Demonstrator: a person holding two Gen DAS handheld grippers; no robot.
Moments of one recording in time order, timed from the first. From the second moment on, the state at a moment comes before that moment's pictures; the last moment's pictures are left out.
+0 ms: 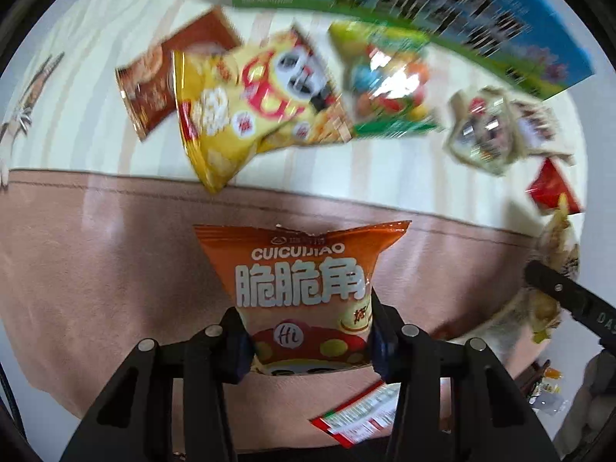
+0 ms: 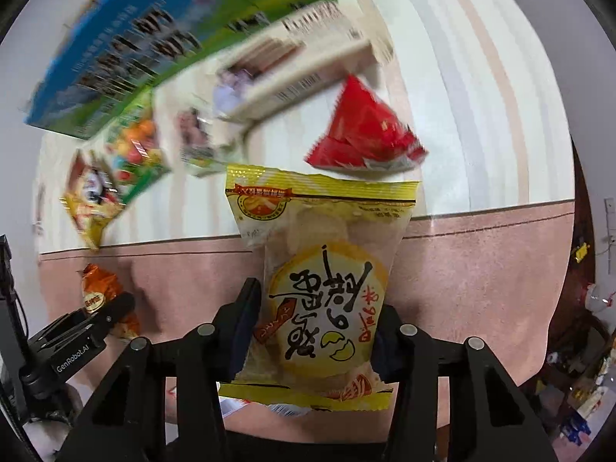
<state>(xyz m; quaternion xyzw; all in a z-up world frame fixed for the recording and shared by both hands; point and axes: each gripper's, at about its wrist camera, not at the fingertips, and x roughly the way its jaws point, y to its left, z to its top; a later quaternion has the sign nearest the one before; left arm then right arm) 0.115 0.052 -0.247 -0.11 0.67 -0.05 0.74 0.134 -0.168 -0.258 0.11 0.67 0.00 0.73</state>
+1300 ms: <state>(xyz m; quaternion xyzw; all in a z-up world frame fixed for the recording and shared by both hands) 0.422 0.090 -0.147 -0.04 0.65 -0.03 0.76 0.467 -0.131 -0.153 0.00 0.60 0.00 0.80</state>
